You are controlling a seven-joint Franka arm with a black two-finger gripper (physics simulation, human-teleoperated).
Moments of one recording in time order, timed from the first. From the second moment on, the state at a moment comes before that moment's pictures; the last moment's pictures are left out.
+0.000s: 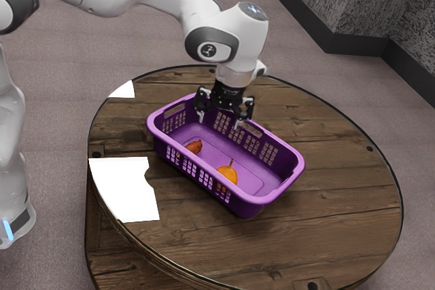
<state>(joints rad) -0.07 -0.12 0.00 -2.03 0.08 1.92 -1.39</state>
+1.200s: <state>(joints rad) -0.06 -0.15 0.00 -2.28 0.04 2.05 -1.22</state>
